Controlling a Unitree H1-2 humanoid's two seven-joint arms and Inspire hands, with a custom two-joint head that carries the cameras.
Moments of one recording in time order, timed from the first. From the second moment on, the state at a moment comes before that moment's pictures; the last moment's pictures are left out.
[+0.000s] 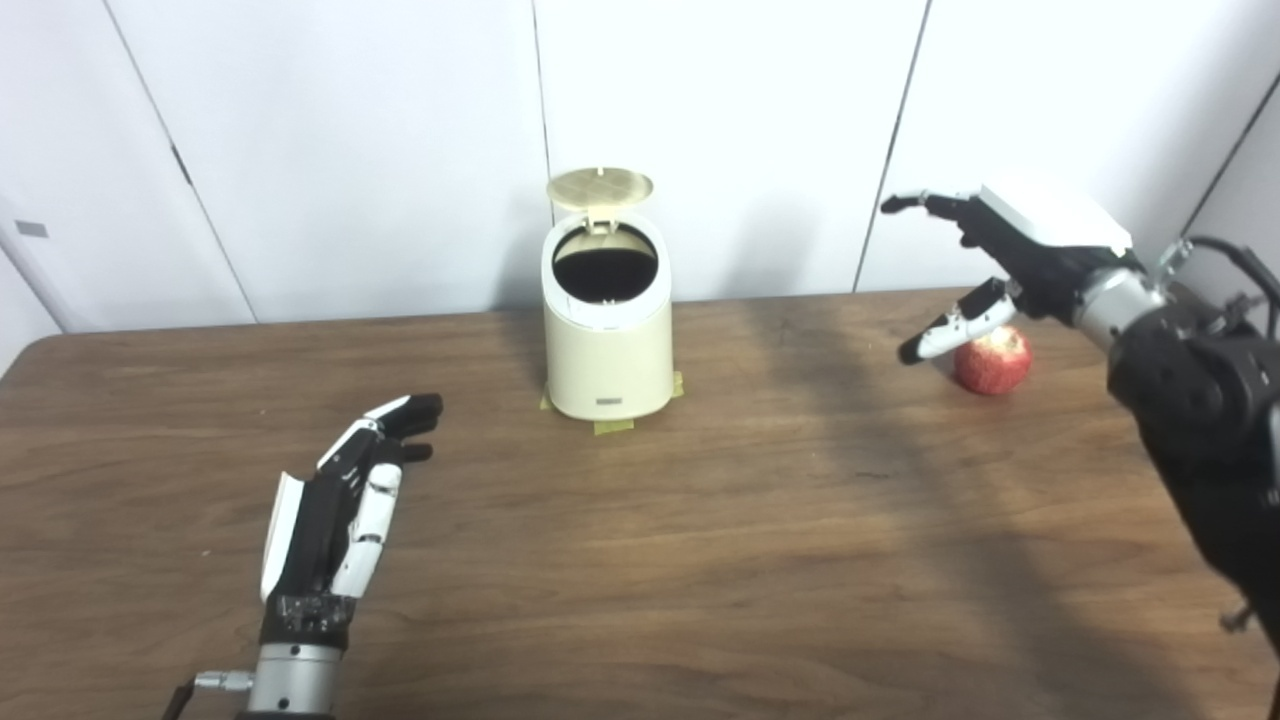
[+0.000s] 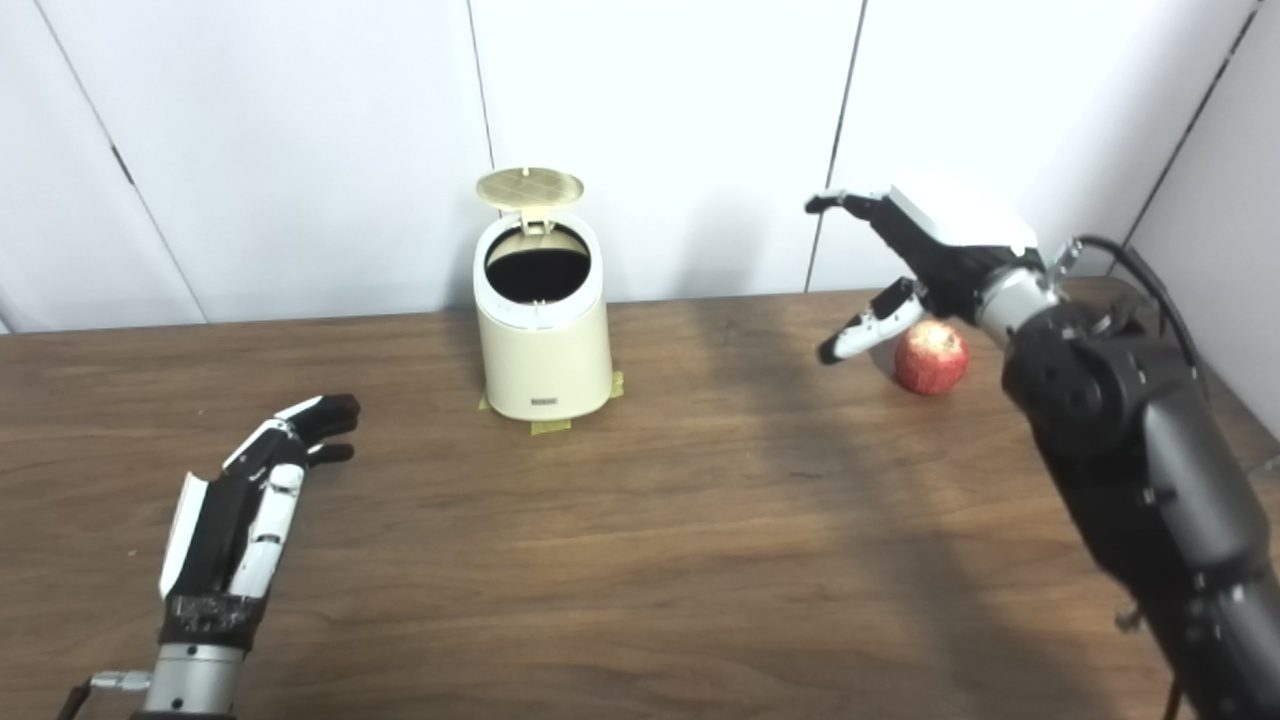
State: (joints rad) left arm 0.05 0.14 -0.01 -0.26 0.12 -0.16 -0.02; right arm -0.53 -0.66 0.12 -0.19 -0.78 0.36 0.57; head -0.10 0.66
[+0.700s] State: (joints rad) left arm 0.05 0.13 -0.01 -0.26 0.12 -0.16 -0.02; right arm -0.65 -0.71 0.26 0.40 -0.79 0.24 0.50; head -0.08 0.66
